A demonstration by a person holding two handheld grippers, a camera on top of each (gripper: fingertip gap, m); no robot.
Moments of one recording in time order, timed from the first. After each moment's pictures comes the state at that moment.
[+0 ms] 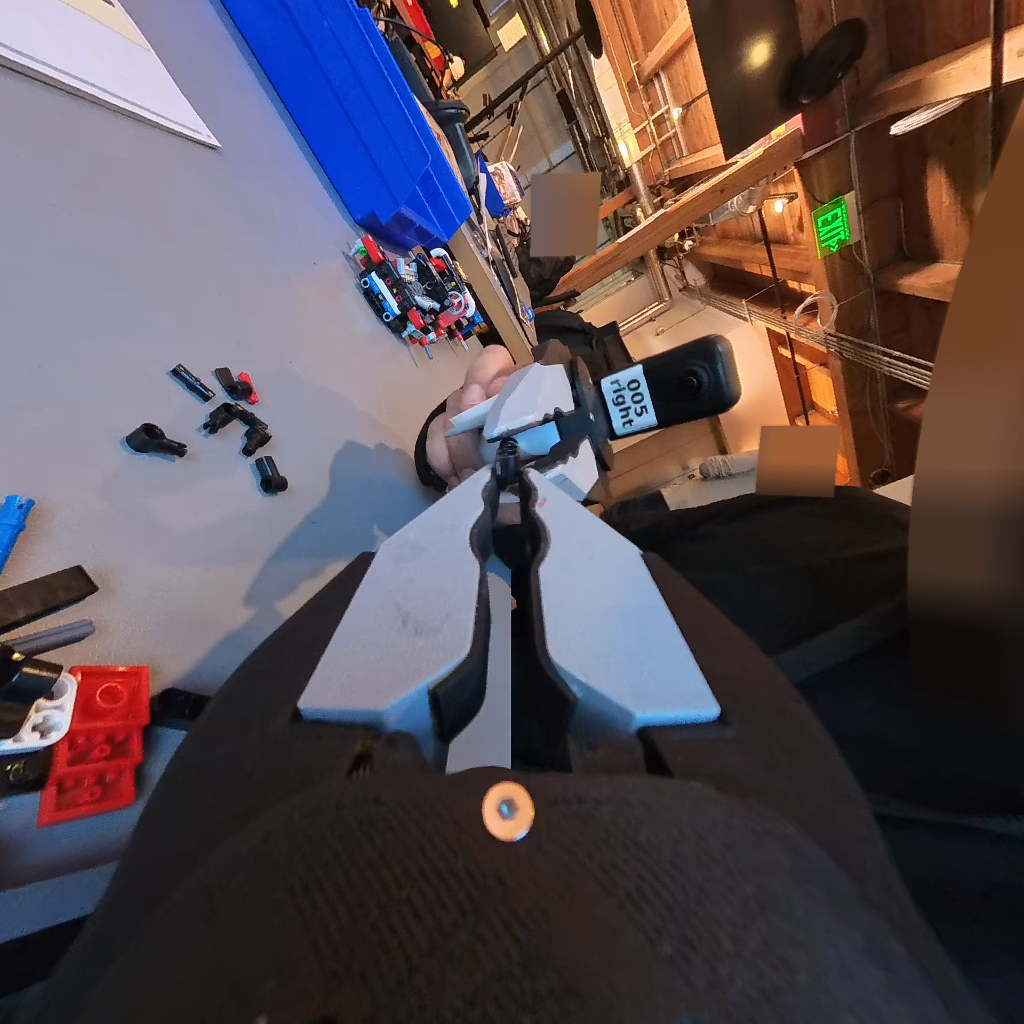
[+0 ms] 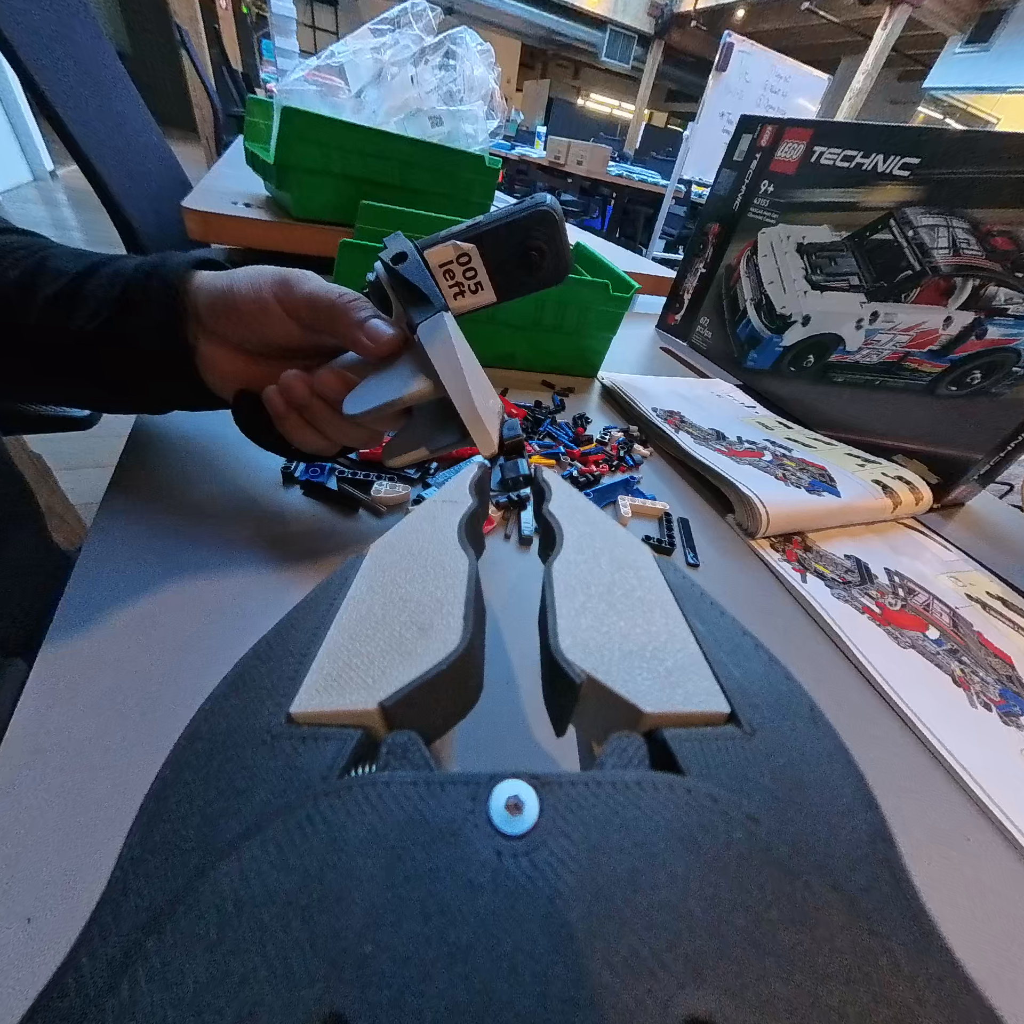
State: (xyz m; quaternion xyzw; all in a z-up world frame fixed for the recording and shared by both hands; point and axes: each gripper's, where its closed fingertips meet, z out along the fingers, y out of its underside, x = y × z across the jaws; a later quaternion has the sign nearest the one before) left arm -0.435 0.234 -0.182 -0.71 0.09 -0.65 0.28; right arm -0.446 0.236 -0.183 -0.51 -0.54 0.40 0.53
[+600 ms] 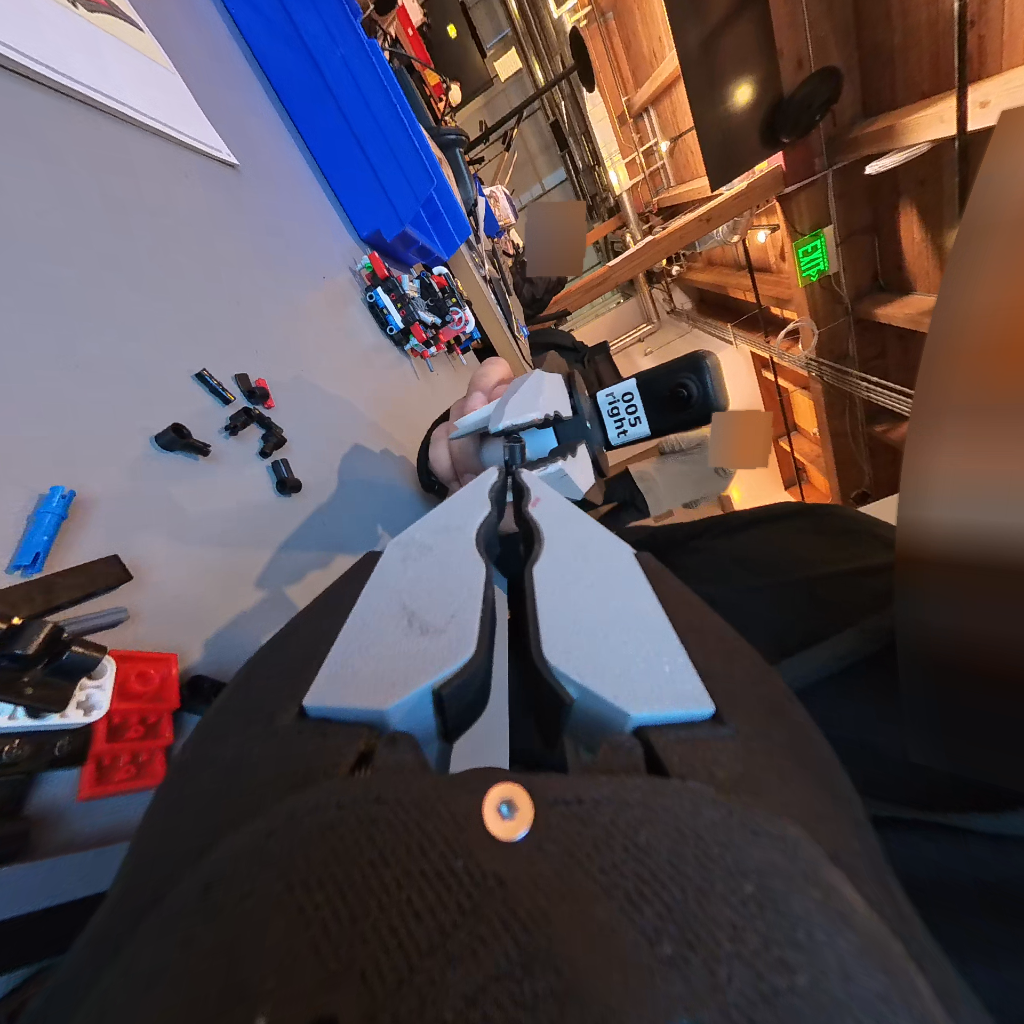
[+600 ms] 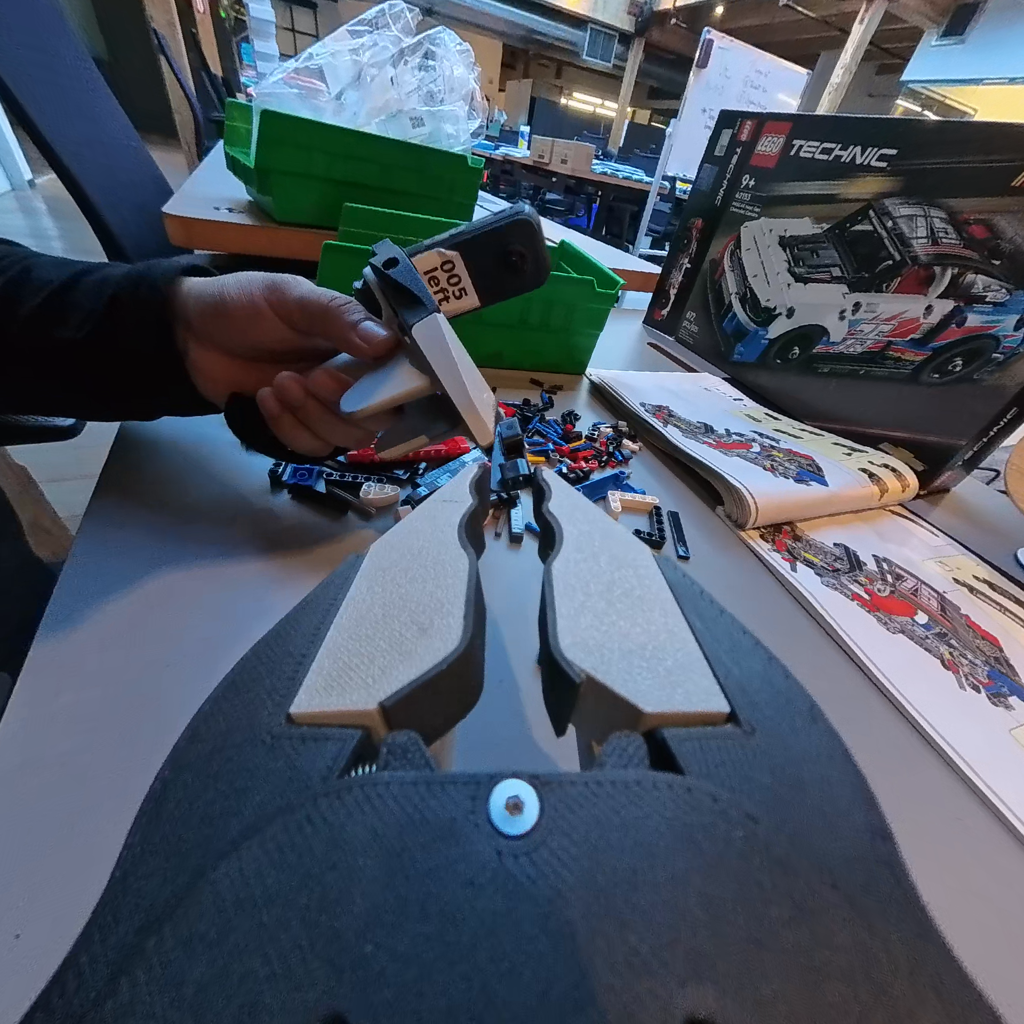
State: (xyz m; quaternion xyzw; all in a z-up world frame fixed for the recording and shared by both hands) left arm -0.443 0.239 -0.183 -0.70 0.07 -0.66 0.28; right arm -0.444 0.242 -0.184 -0.52 -0.53 0.40 0.53
